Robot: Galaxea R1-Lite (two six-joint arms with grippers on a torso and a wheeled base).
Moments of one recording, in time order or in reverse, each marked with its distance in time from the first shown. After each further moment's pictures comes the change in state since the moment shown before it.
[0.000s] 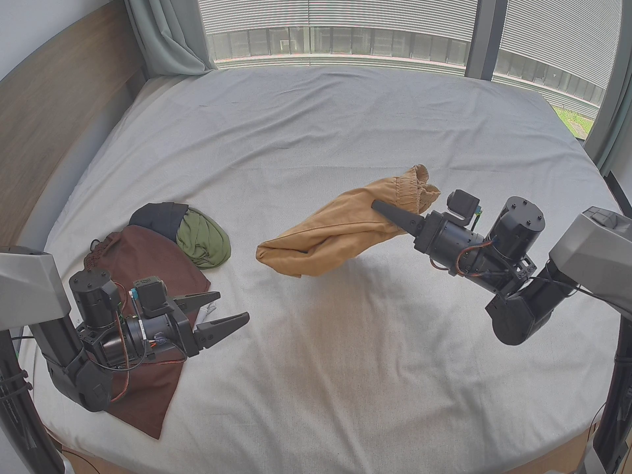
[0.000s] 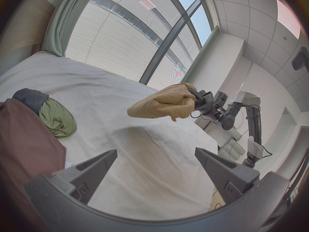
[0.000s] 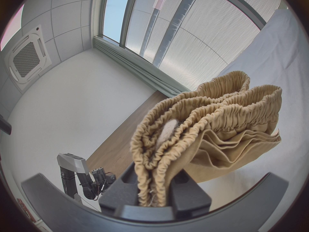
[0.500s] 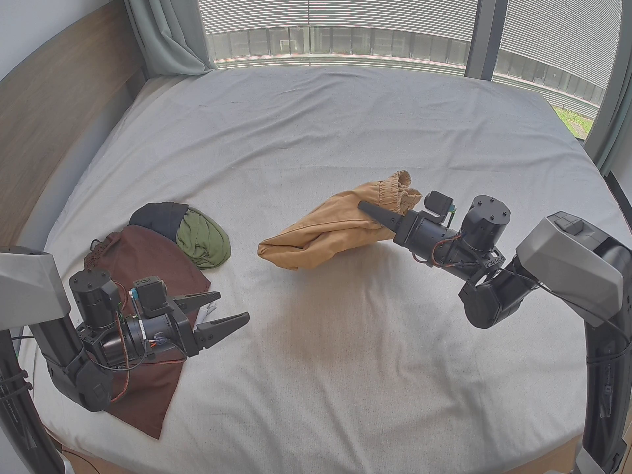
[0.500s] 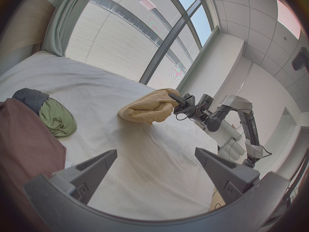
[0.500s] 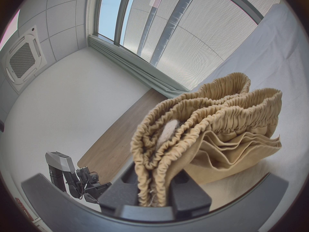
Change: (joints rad) left arm 0.000 0.000 0.000 0.000 0.000 -0.002; right arm -0.032 0.197 -0.289 0.114 0.024 0.002
